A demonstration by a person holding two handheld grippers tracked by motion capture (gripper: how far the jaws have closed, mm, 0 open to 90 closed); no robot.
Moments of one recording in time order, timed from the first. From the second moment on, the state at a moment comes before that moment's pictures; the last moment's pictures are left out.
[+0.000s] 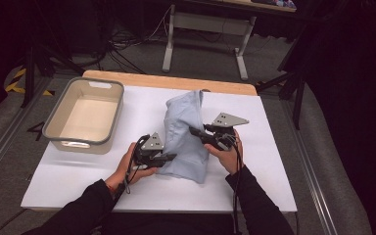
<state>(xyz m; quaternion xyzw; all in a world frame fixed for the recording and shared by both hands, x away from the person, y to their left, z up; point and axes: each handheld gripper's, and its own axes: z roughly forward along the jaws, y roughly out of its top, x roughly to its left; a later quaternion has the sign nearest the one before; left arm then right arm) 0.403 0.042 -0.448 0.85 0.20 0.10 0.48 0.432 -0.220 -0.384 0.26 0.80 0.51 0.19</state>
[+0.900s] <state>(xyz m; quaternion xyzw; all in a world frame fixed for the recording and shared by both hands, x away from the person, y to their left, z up) 0.414 0.077 -0.414 0.84 0.21 0.18 0.46 0.448 -0.183 -0.359 0.26 0.77 0.54 0.21</state>
